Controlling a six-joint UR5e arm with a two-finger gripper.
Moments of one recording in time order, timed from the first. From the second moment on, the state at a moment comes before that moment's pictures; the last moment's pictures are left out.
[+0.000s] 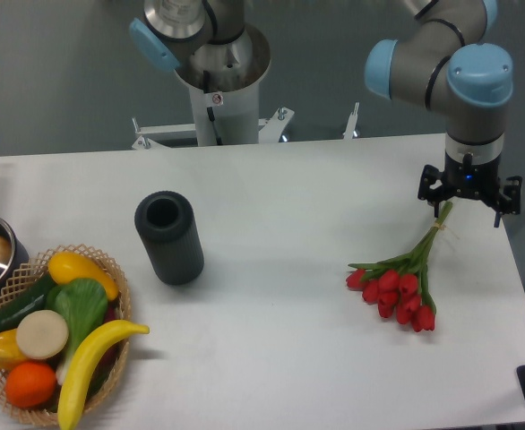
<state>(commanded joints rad) 2.88 -1.92 -1.65 -0.83 1.57 1.31</state>
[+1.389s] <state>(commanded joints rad) 2.75 -2.08 -1.69 -0.77 1.71 1.39</state>
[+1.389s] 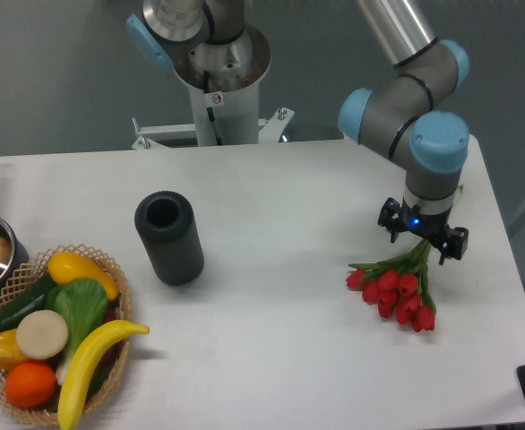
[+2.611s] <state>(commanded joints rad) 2.74 -2.00 -1.70 -0.81 1.72 1.33</state>
